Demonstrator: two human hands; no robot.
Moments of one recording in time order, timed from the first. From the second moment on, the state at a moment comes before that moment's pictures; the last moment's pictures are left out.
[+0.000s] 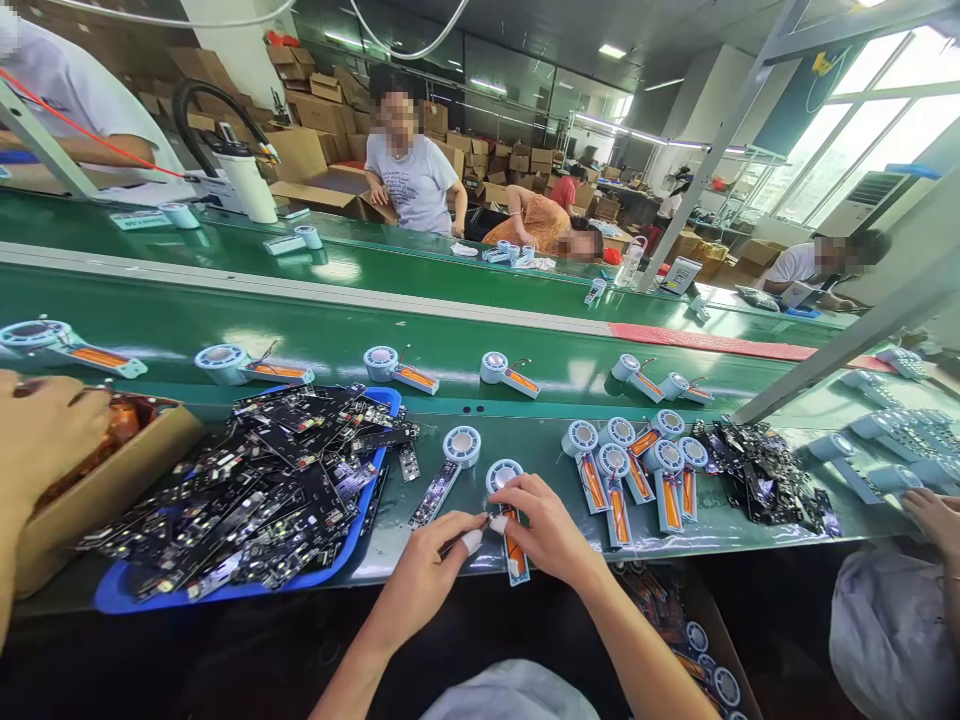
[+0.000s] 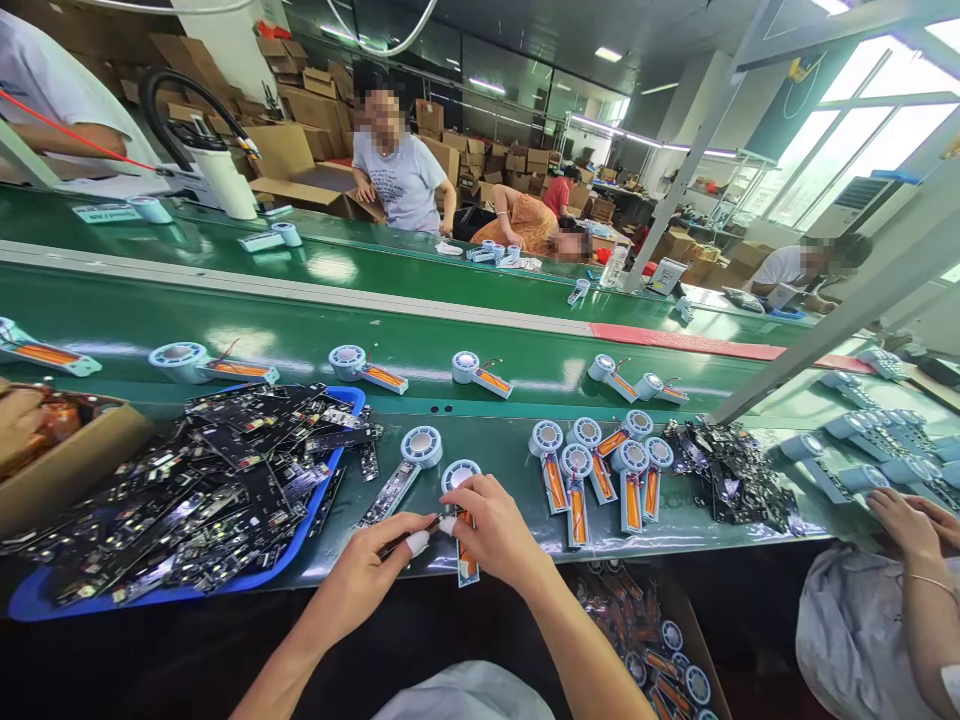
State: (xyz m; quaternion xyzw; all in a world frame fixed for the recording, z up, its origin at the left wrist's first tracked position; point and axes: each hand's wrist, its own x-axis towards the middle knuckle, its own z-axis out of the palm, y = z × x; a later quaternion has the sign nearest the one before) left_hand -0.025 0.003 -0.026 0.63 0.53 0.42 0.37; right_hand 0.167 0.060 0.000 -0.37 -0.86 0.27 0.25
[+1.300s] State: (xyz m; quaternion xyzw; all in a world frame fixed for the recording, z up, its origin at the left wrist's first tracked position) left_hand 0.048 0.010 -0.029 0.29 0.45 0.50 0.68; right_hand 0.201 0.028 -0.017 -0.32 -0.47 0.67 0.47
